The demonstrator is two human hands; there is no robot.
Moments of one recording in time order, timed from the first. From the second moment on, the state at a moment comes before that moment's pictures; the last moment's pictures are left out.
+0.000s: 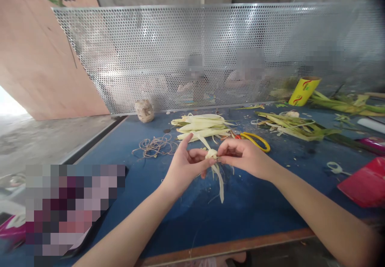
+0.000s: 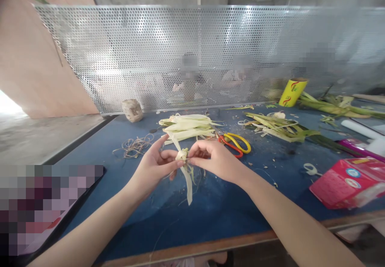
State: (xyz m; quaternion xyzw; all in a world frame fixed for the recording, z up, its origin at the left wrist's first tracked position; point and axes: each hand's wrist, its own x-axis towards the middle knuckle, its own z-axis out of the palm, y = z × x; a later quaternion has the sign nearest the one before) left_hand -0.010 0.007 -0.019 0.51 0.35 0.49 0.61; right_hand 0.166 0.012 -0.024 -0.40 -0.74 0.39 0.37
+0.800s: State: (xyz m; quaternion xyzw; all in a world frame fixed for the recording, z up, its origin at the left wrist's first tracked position) left_hand -0.006 0.003 -0.024 0.56 0.33 0.46 0.61; right_hand 0.161 0.012 -0.027 -0.45 -0.71 0.42 0.34
